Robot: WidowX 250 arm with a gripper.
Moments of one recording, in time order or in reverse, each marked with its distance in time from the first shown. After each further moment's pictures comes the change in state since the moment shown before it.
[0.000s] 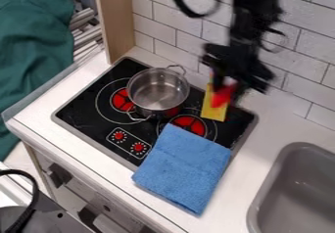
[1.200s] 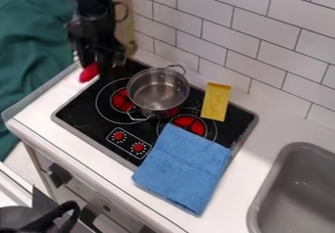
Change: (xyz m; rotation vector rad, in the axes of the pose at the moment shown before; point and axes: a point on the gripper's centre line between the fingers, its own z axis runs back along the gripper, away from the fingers) arm -0.053 0.182 -0.020 0.110 0.037 0.085
